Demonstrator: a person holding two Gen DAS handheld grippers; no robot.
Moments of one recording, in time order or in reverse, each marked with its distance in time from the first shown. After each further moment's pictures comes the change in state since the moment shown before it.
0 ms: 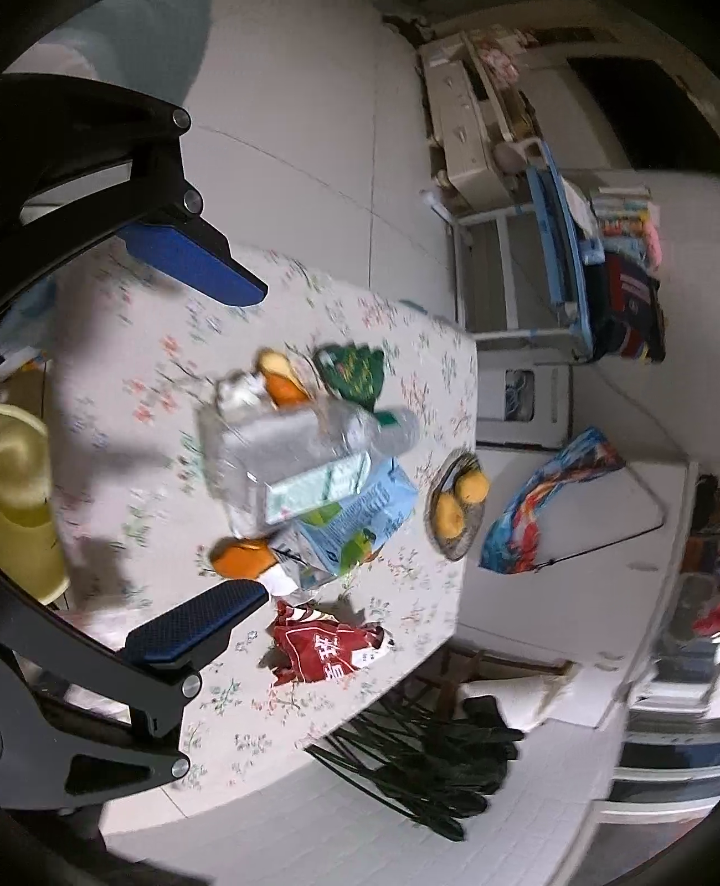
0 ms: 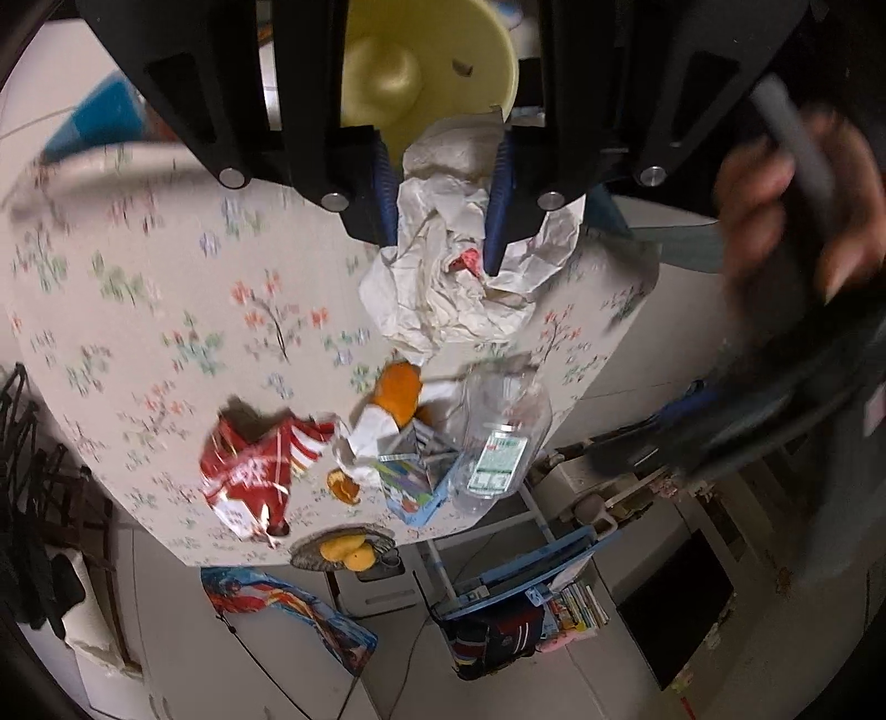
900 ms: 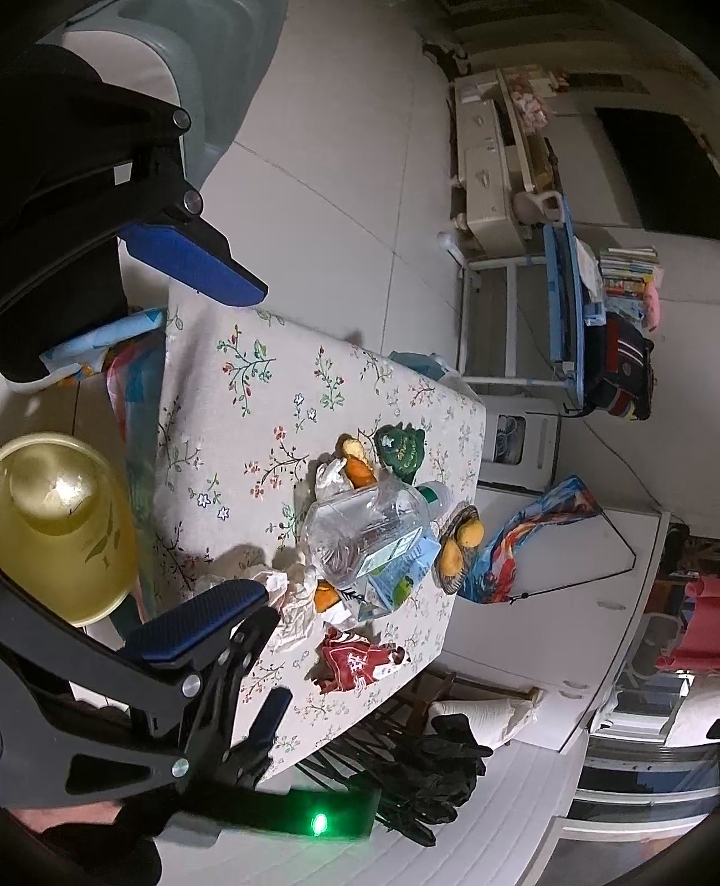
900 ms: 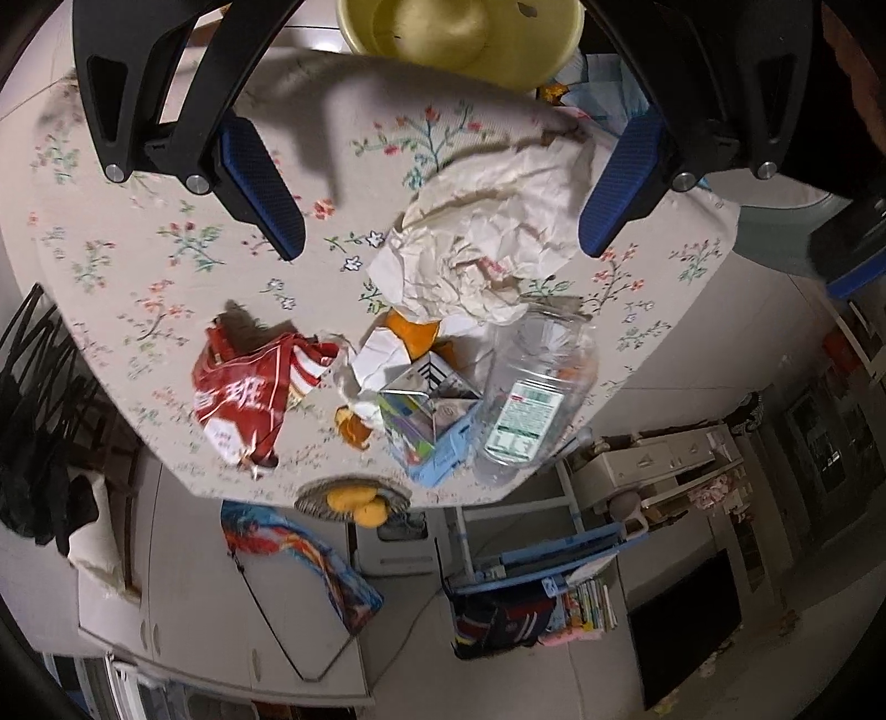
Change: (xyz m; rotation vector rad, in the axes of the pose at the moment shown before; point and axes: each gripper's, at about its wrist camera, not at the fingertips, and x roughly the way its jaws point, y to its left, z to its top) left arm -0.078 0.055 -0.079 -0.122 -0.072 0.038; right arm 0.059 0.013 0.039 -0.118 -0.083 -0.174
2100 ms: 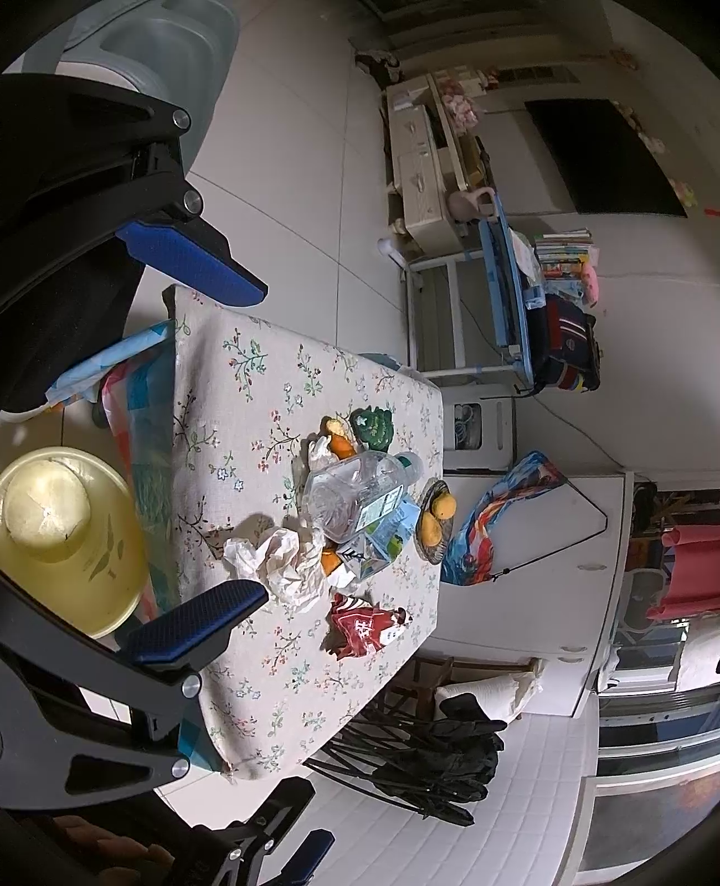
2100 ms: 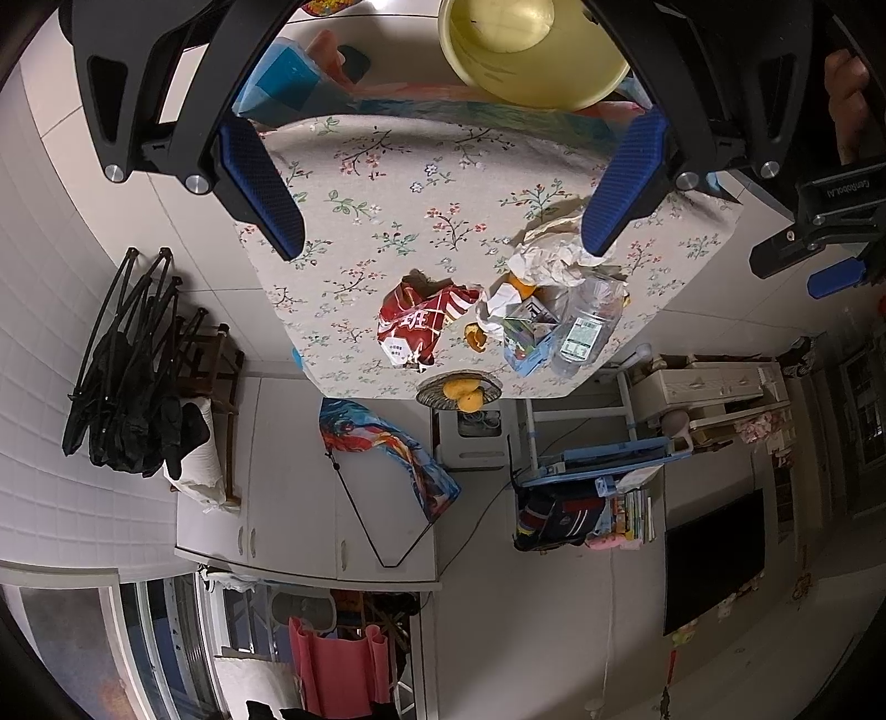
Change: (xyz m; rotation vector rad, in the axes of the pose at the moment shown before) left arm -0.059 -0.029 -0.024 0.127 -0.120 0.028; right arm -0.147 -0.022 -0.044 -0.020 -0.298 -0.202
